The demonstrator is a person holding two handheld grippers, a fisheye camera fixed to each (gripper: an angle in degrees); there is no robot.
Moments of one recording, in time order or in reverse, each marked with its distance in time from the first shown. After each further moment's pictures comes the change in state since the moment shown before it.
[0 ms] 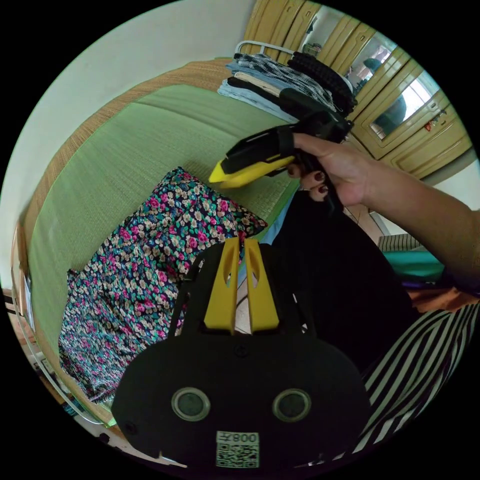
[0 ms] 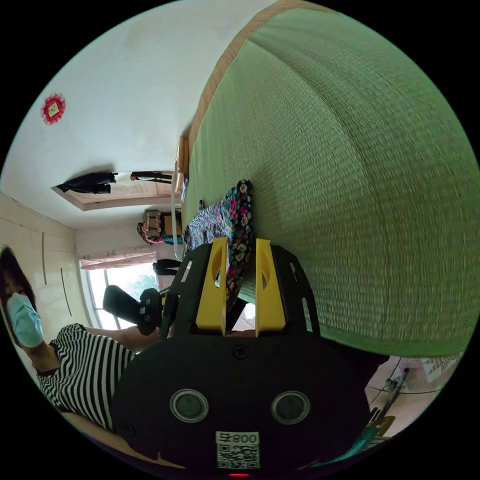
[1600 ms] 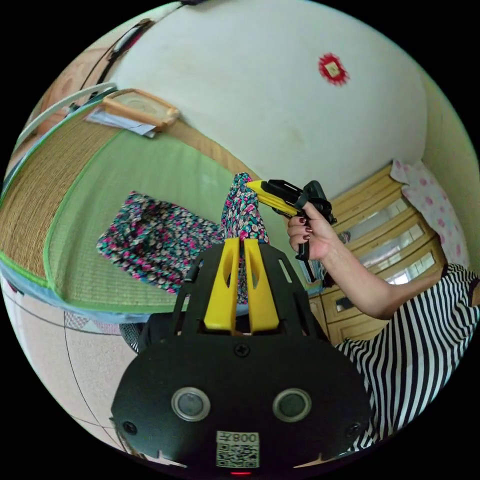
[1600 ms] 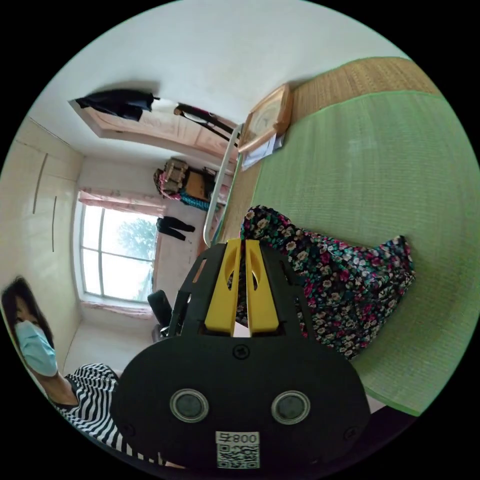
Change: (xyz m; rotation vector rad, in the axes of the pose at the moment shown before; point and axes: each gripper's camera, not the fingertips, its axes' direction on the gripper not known) left arm -0.189 0.301 -0.665 0.717 0.292 -0.839; right arm -0.186 -0.050 0.343 -0.191 0.049 -0.356
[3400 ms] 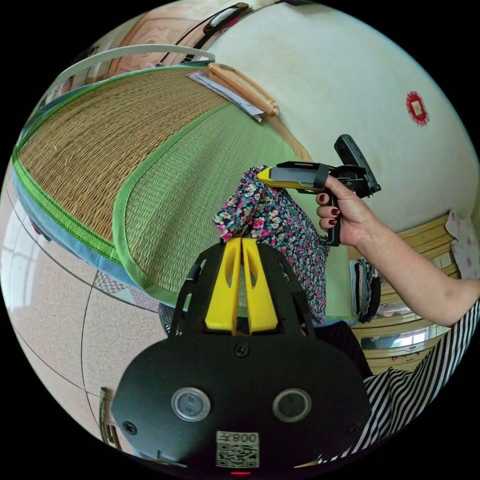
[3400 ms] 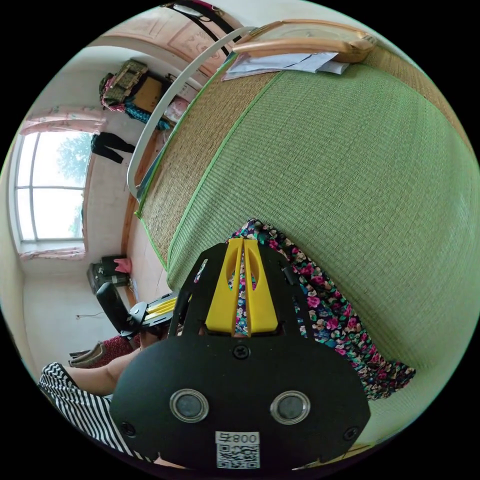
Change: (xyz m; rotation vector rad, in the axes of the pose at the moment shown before) left arm 0.096 -0.198 -0.279 -0.013 -0.253 -0.257; right arm 0.186 -0.162 0.347 -0.416 0.392 -0.196
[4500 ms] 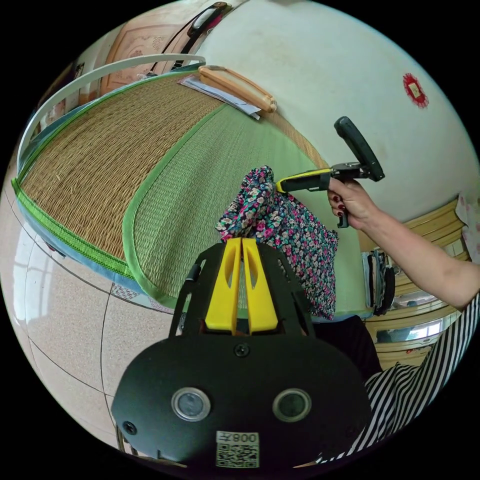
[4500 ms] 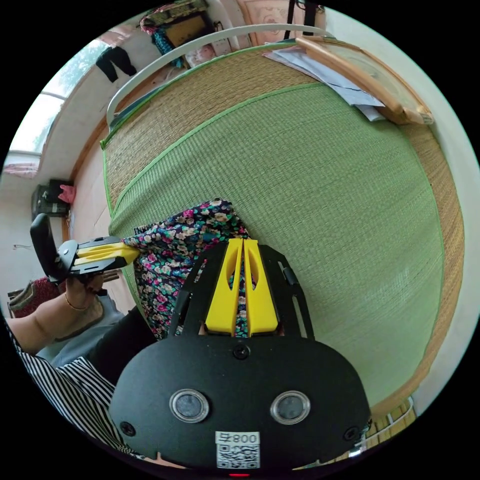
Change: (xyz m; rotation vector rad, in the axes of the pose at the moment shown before) left arm 0.058 0.038 0.011 -0.019 -0.074 0.041; right arm -0.003 -0.010 0.022 -0.166 0.392 -0.343
